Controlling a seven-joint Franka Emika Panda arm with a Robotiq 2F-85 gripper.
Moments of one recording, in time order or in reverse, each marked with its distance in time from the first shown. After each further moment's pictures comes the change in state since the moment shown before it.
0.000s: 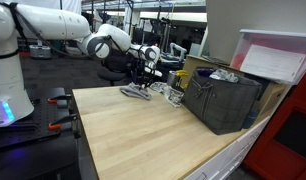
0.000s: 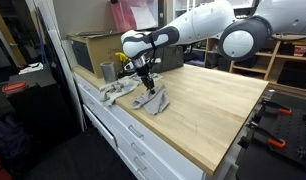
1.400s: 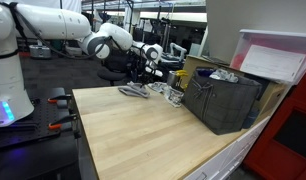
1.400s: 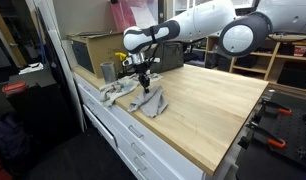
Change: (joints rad) arm -0.034 -0.013 0.072 0.001 0.070 0.046 -0.025
